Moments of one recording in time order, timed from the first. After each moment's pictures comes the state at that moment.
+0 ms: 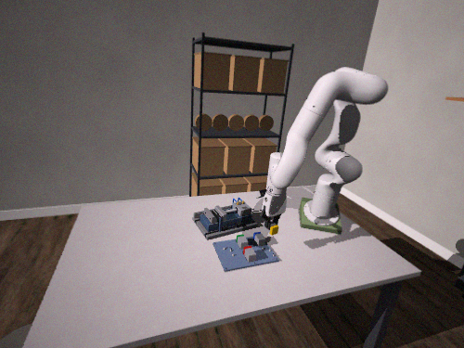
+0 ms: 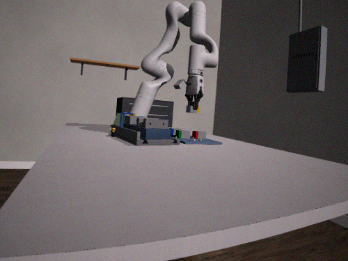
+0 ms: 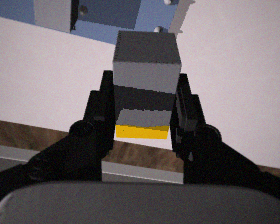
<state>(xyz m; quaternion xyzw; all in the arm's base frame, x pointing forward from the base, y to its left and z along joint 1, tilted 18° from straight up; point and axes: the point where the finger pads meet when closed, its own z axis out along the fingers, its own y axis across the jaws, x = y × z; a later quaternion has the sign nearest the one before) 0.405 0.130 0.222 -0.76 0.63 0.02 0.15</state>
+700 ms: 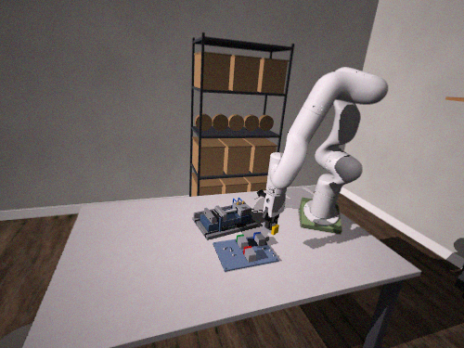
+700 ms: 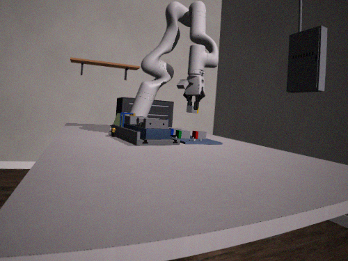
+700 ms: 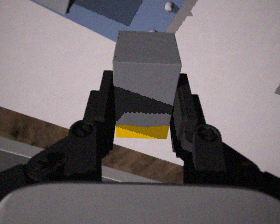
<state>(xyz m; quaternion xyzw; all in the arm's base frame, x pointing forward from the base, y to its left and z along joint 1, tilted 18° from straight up) 0.405 0.130 0.223 -0.83 0.54 0.00 0.15</state>
